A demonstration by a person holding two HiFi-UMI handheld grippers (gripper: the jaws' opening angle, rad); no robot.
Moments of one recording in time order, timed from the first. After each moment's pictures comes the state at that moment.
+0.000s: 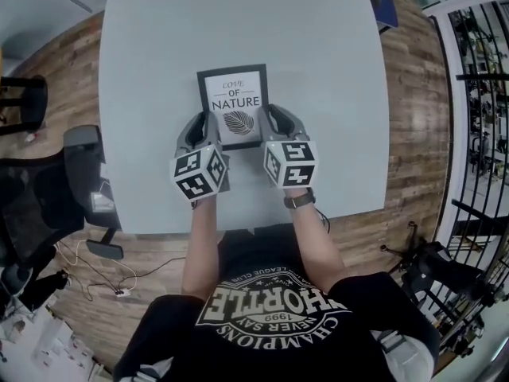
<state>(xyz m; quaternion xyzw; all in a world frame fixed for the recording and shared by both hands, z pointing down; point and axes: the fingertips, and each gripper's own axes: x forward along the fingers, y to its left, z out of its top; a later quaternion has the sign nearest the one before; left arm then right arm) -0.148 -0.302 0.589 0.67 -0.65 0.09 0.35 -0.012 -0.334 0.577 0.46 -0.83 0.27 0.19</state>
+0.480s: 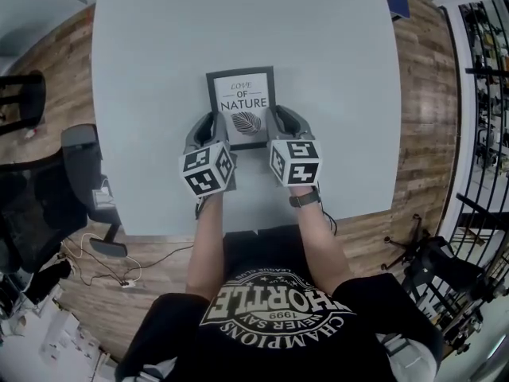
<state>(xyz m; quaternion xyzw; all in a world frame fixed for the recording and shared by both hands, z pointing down) -0.136 -0.303 0.641 0.66 -0.63 0.13 0.39 -0.001 -0.335 0.630 0.46 -0.80 0.30 0.23</state>
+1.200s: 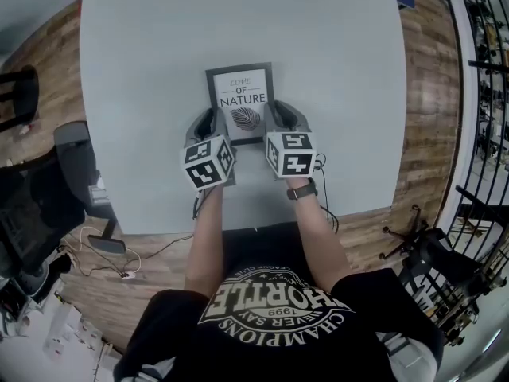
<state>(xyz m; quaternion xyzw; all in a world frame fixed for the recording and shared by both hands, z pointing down) -0.132 -0.301 0.686 0.64 -0.62 0.16 0.42 0.001 -0.333 0.679 0.46 -0.78 0.31 0.28</state>
